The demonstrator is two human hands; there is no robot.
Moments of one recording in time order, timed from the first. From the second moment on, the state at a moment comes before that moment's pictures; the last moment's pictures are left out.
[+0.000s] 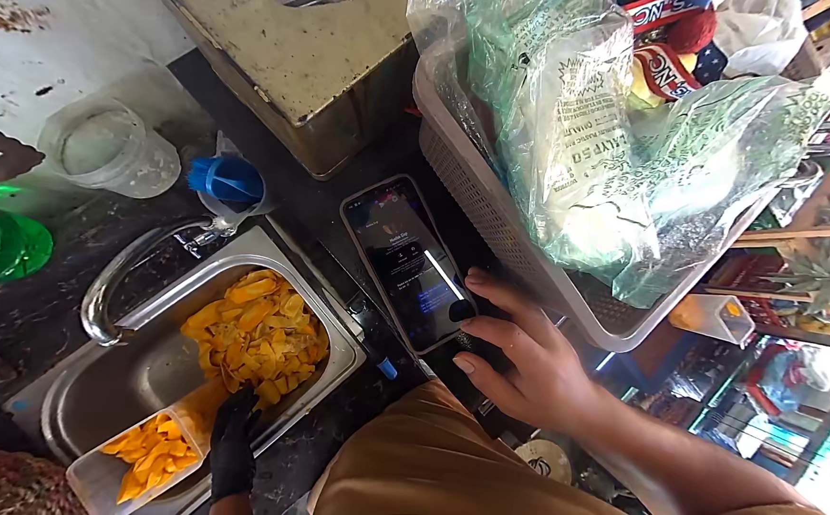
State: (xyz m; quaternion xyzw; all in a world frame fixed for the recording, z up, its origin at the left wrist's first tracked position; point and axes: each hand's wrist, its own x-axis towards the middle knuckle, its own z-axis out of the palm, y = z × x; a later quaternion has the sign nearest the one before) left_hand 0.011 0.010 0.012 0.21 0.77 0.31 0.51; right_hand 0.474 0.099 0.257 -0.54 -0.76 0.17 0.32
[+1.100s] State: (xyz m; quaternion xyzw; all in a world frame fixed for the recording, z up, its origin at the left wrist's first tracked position) left_hand 0.009 0.010 0.012 0.21 0.77 0.31 0.52; right_hand 0.474 0.098 0.256 -0.55 -0.76 0.15 0.32
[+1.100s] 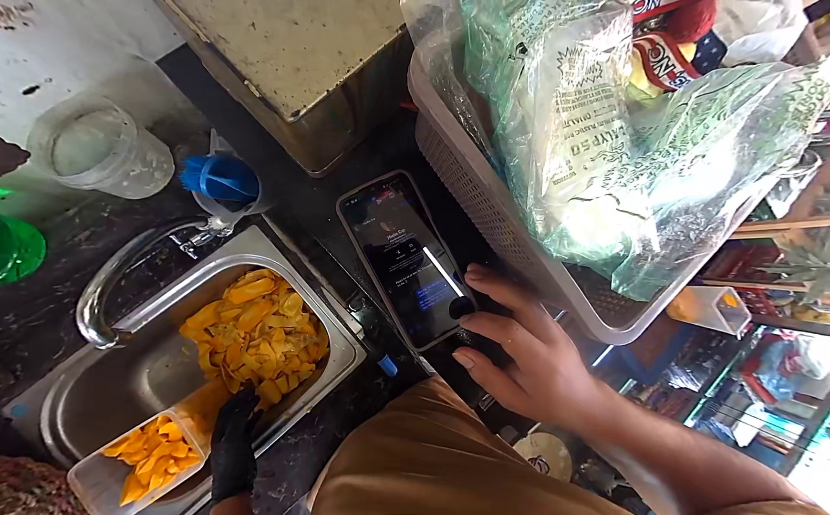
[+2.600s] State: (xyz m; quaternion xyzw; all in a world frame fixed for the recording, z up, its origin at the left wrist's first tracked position) left_hand 0.006 0.007 0.012 0.21 0.76 0.32 0.53; right_hand 0.473 0.098 0.256 -0.56 -0.75 0.16 0.30
